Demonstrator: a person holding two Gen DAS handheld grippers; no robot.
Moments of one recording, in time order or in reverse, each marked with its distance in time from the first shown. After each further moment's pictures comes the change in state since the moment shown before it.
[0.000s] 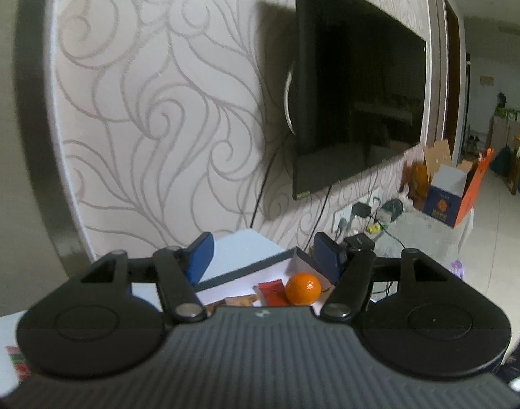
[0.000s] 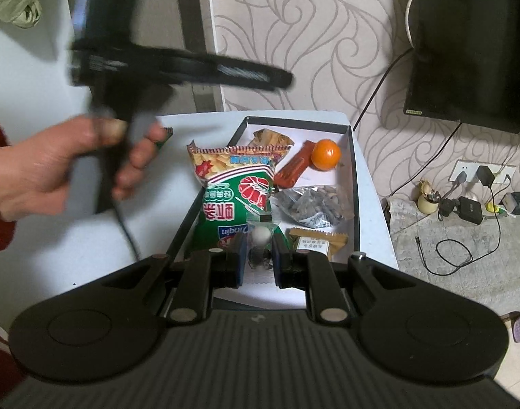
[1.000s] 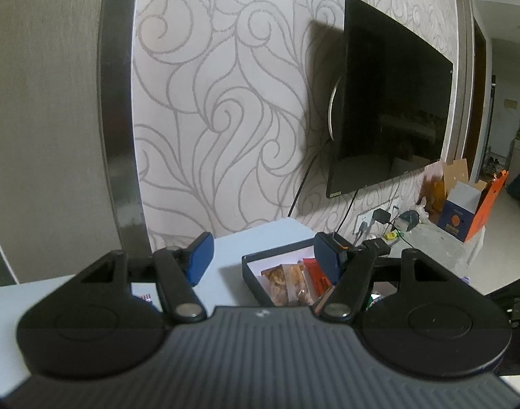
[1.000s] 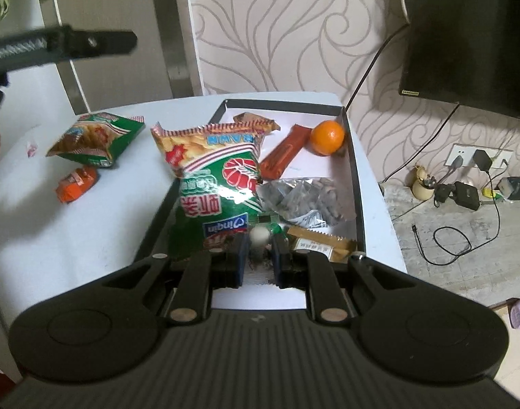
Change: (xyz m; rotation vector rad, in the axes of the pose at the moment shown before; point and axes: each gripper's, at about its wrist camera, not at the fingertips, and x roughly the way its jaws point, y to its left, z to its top) left arm -0.068 0.050 -0.017 -0.094 0.004 0.071; right arm 0.052 -0.002 0.007 0.033 0.047 -0.055
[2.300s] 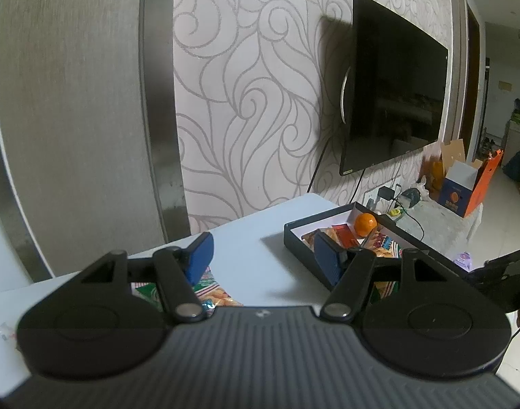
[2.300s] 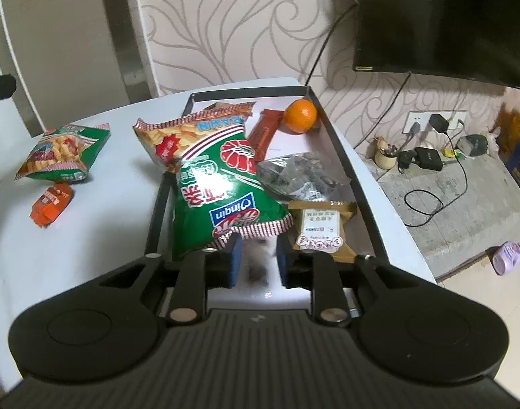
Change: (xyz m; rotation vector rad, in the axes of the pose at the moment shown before) left arm -0.055 0.061 -0.007 0.045 0.052 -0.011; right arm 0.006 0.032 -0.012 0.166 0.007 -0.174
